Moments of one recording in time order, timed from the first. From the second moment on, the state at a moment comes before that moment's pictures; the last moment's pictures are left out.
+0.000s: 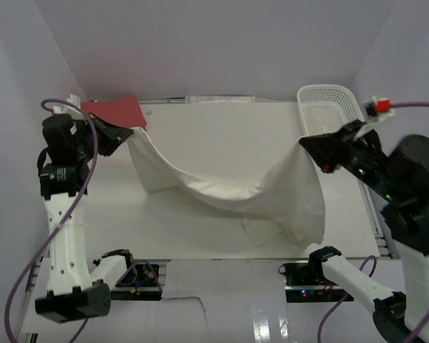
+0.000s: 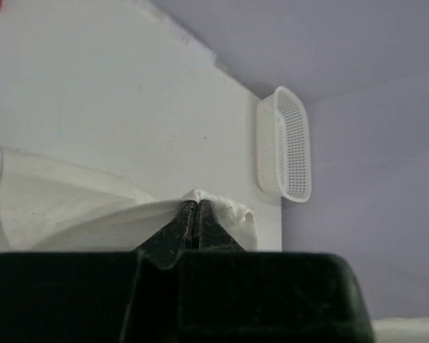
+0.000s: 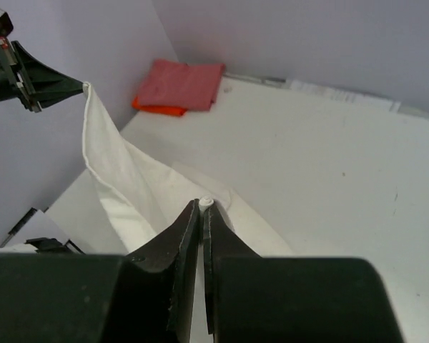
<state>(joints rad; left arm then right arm) 0.15 0.94 1.38 -0.68 0.45 -0.73 0.39 0.78 1.64 -0.81 -0.31 0.28</state>
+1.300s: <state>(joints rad) 0.06 1.01 1.20 -0.15 0.53 -0.80 -0.12 0.78 1.09 0.20 -1.09 0.76</state>
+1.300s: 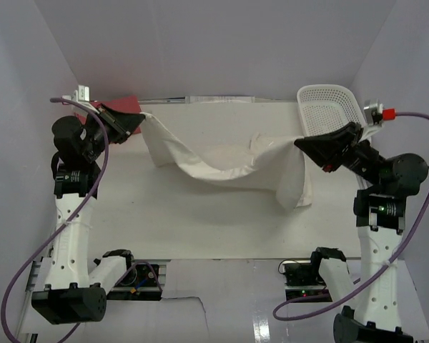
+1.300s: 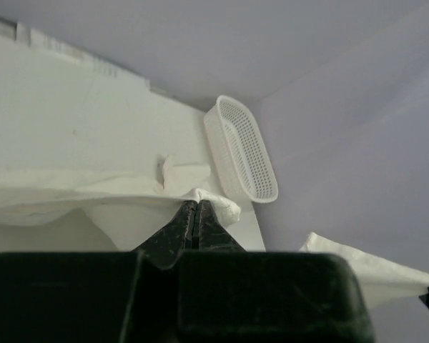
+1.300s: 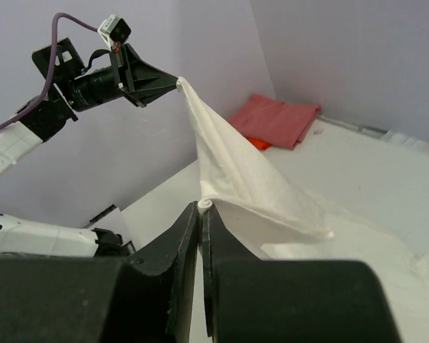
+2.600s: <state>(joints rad) 0.06 1.24 0.78 -0.77 0.29 -0.79 0.03 0.93 0.81 -1.01 -0.37 0.33</state>
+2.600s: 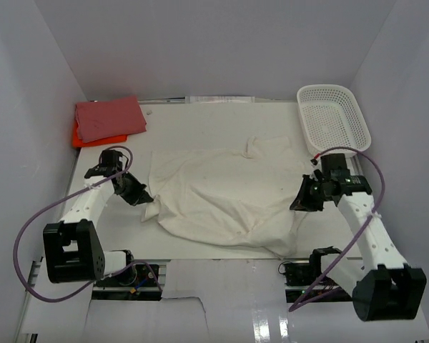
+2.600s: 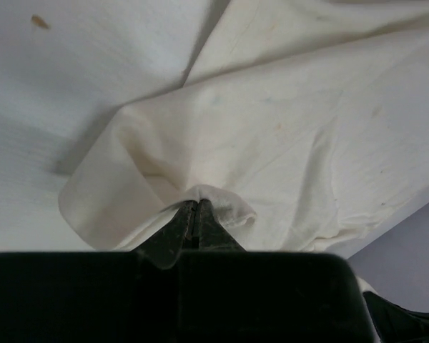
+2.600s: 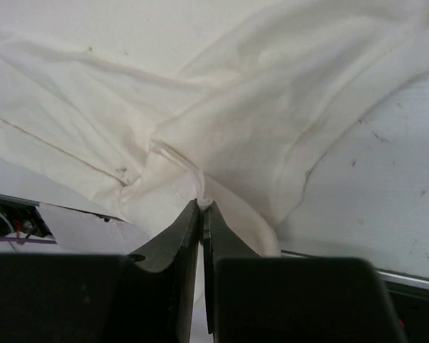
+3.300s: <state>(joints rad) 0.04 1.73 1.02 -0.55 0.28 -0.77 0.28 1.54 0.96 -0.73 -0.01 0.38</state>
